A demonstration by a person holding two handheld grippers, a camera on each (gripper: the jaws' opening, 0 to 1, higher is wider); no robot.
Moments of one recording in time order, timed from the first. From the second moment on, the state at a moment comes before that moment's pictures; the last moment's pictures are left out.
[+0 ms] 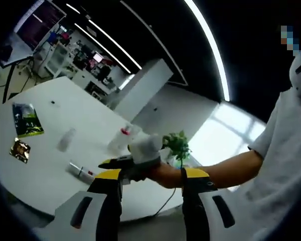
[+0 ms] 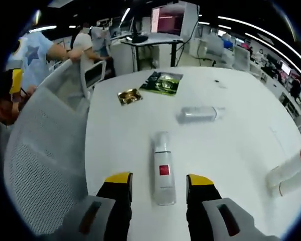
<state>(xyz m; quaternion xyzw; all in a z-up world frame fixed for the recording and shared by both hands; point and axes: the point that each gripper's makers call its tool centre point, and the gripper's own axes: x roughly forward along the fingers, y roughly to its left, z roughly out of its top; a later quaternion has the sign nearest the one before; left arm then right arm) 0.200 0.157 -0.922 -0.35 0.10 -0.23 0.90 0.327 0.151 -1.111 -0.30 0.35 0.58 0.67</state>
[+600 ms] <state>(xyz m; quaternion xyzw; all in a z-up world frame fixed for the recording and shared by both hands) 0.192 0.181 -0.940 -0.33 0.14 -0.20 0.91 0.338 0.167 -1.147 -0.37 0.36 0.58 0.63</state>
